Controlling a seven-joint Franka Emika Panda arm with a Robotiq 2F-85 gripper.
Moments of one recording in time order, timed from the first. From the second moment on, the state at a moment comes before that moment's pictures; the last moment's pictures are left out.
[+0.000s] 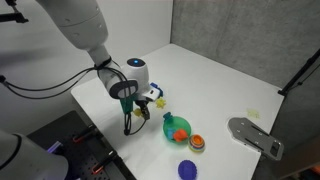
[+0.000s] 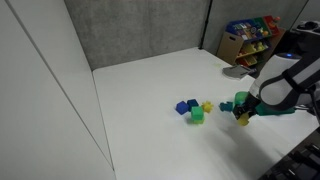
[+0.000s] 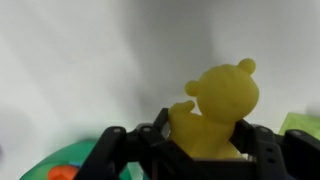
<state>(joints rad) 0.04 0.42 -0.07 -2.53 0.18 2.96 0.22</state>
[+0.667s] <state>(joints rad) 0.13 0.41 -0.33 -2.34 0.00 2.86 0.39</state>
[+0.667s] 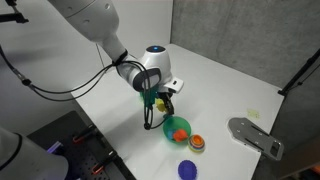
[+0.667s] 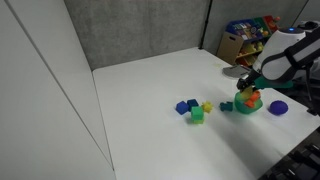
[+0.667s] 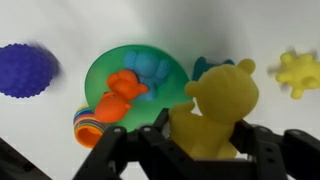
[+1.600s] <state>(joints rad) -0.04 0.48 -0.27 -2.21 0.09 2.70 0.40</state>
